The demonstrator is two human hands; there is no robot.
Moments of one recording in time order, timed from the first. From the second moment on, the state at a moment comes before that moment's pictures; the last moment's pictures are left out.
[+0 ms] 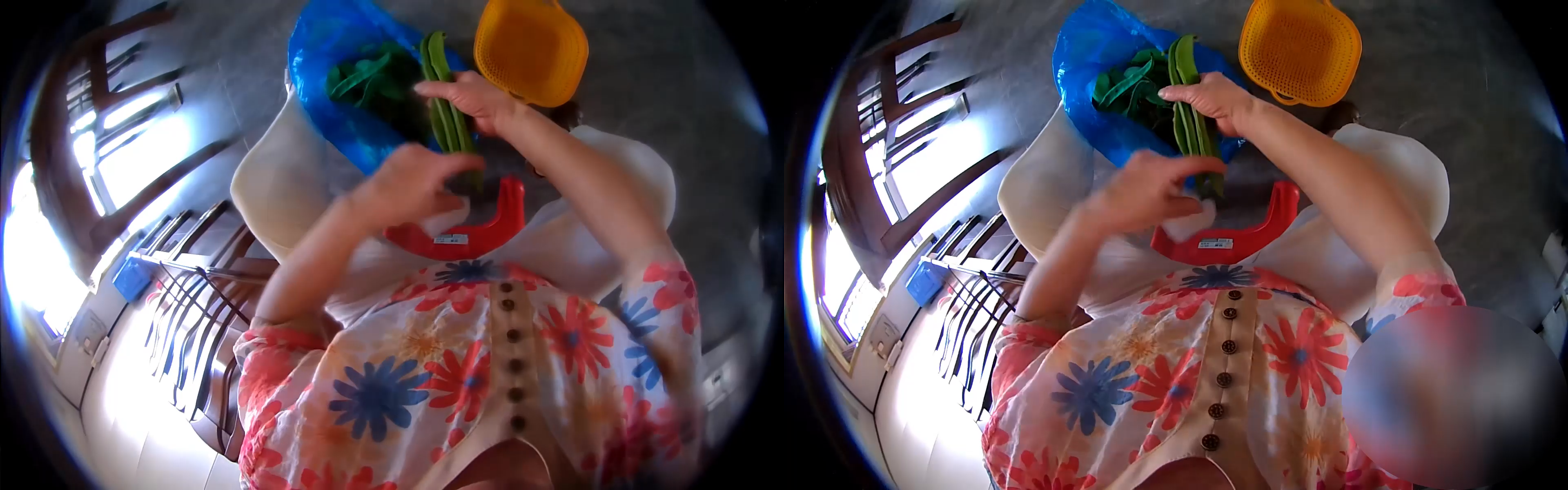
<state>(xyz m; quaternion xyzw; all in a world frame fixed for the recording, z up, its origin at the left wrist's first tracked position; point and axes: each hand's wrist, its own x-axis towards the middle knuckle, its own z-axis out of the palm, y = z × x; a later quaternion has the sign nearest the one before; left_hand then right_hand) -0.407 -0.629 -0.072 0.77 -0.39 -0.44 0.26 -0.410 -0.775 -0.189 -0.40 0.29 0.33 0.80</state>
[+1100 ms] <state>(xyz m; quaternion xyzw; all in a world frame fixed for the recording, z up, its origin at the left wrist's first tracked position) -0.270 -0.551 -0.314 0.80 -0.31 -0.49 -0.17 -0.374 -0.822 -0.134 -0.52 0.23 0.25 0.78</state>
